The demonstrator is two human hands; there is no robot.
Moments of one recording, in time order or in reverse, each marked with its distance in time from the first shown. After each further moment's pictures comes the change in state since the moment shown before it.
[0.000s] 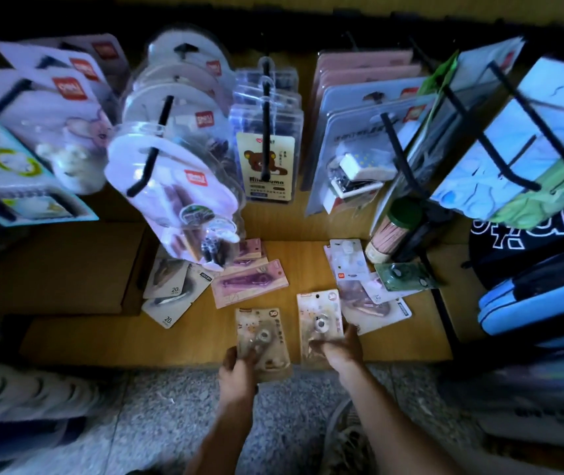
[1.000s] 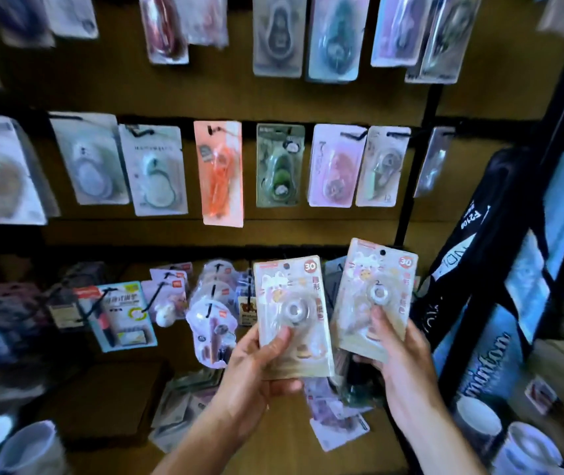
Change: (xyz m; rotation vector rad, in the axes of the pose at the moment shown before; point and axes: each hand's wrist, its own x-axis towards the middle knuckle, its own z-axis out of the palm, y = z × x) left_hand -0.320 0.185 -0.031 -0.211 -0.835 0.586; right_hand -0.326 -0.166 -0.219 0.757 -0.104 -0.803
